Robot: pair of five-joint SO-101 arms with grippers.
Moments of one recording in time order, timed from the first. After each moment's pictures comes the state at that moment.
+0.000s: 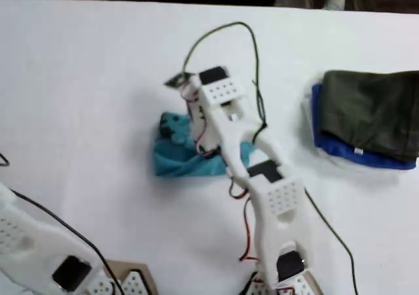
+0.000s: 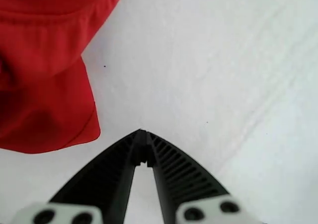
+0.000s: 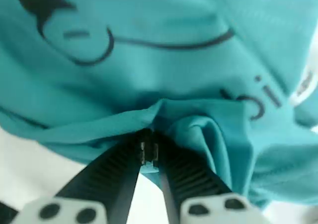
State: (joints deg) left arm -61.5 25.4 -15.0 94.1 -25.0; right arm -26.5 36.2 -22.8 97.4 23.8
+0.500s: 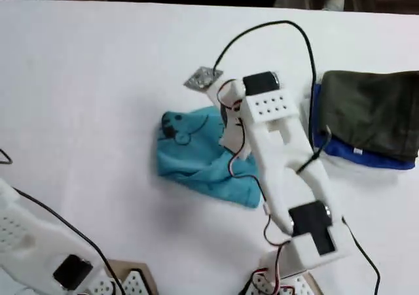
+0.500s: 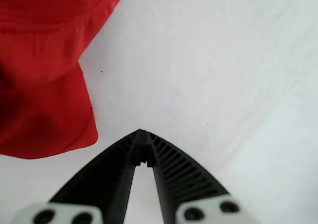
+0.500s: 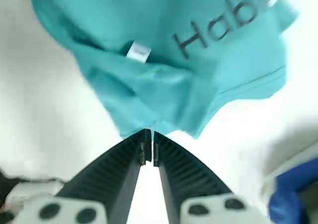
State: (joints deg) left arm -60.1 25.4 -15.0 93.7 -25.0; right arm -20.3 2.9 1.1 93.3 37.8
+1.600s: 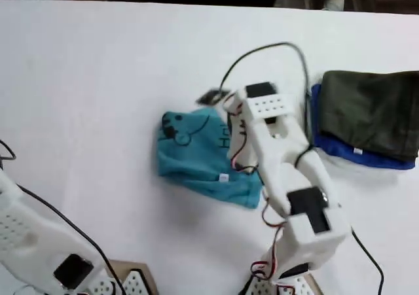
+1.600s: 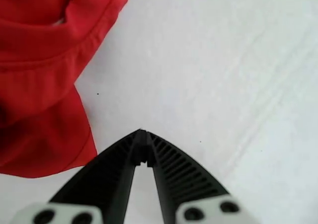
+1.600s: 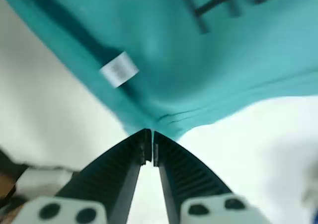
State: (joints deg) left arm -58.0 25.4 -14.8 90.3 -25.0; right arm -16.0 9.3 8.5 90.2 37.8
